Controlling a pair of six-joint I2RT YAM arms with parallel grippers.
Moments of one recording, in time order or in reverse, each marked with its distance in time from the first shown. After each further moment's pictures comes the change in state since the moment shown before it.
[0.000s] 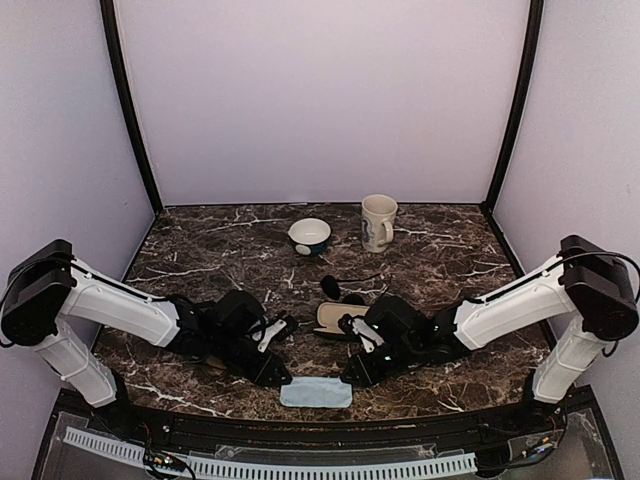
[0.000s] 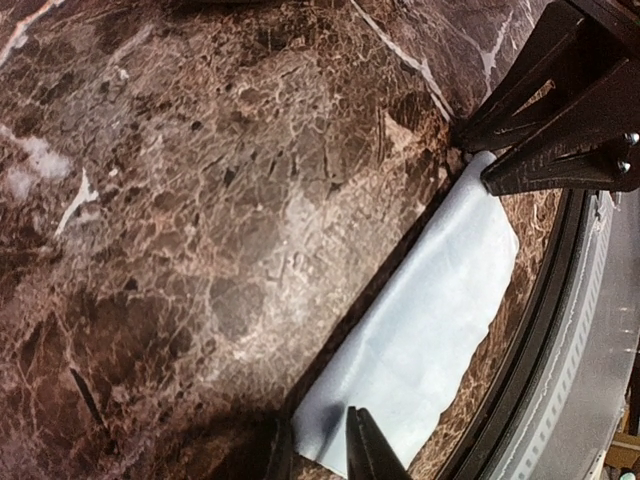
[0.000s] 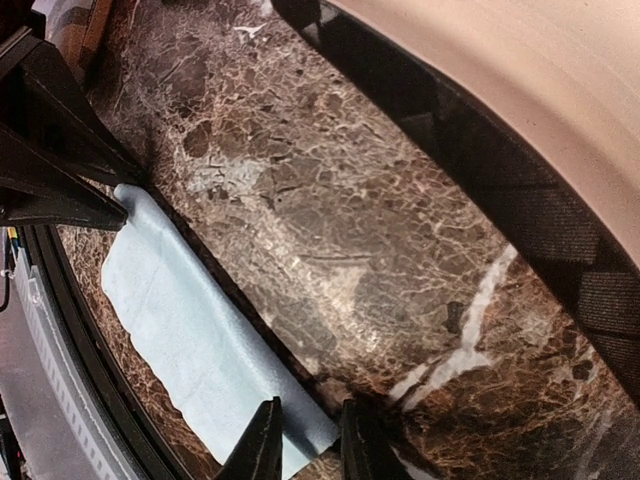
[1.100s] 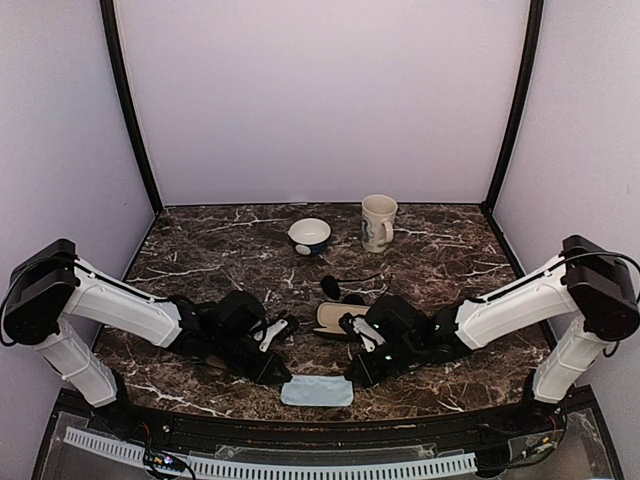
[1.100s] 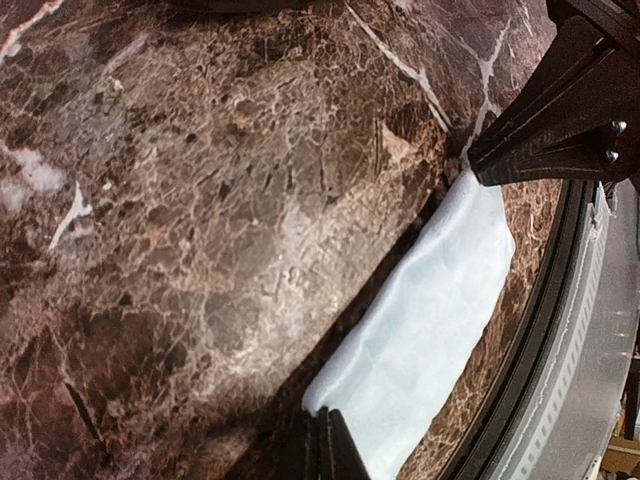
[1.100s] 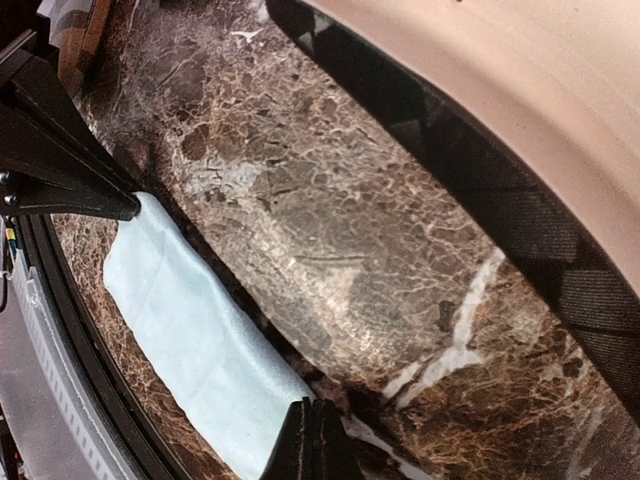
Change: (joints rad) left arm 0.000 0.016 0.000 0.029 0.005 -0.013; right arm -0.001 -0.006 0.000 -0.008 0.007 -0.006
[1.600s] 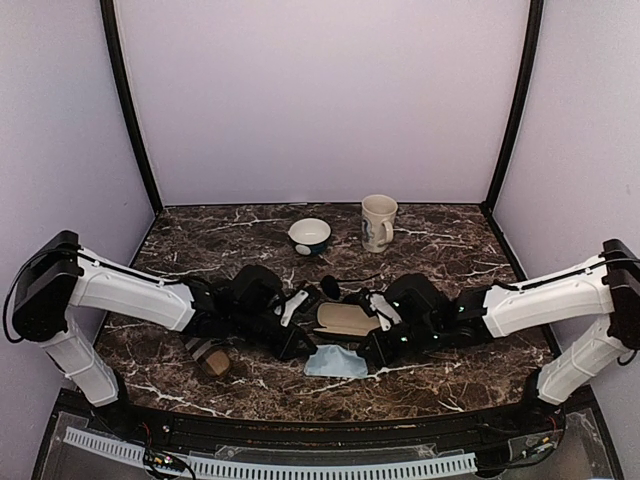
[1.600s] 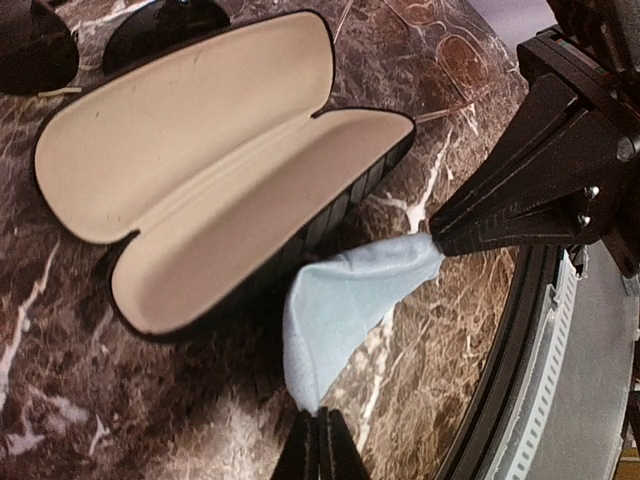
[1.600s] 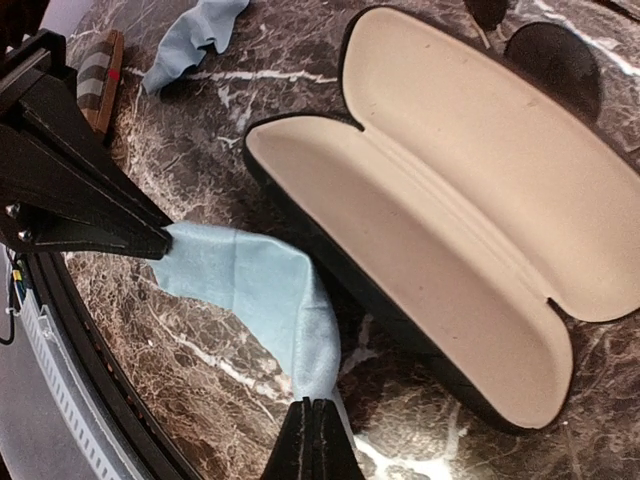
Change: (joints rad) left arm 0.005 0.053 0.189 0.018 -0.035 0.046; right arm -0.060 -0.181 0.002 -0.121 0.090 -0.050
